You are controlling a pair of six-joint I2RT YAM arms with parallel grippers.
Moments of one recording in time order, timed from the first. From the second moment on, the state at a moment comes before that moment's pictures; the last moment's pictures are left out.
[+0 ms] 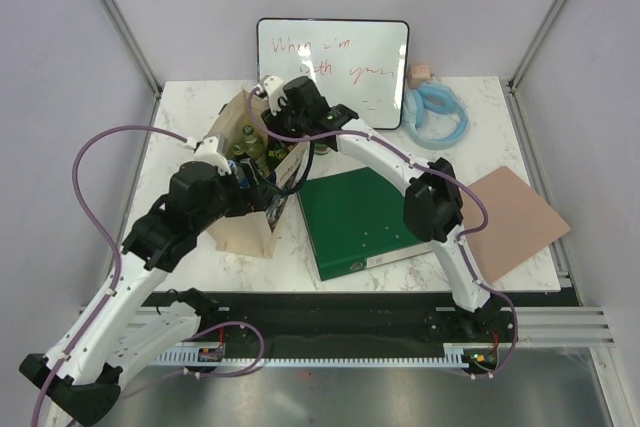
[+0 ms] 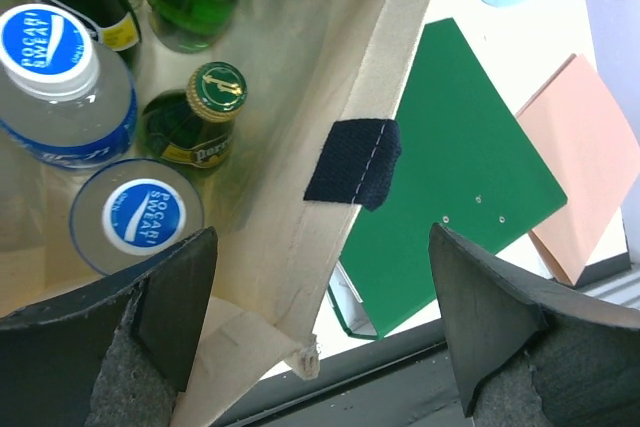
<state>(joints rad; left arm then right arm) -0.53 0.78 0.94 -0.65 -0.08 -0.59 0.76 2.28 2.17 -0.45 -0.17 -0.08</state>
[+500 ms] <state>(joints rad) -0.53 0.78 1.12 -0.71 -0.18 -0.57 0.72 2.27 2.22 -0.49 -0.33 -0.02</state>
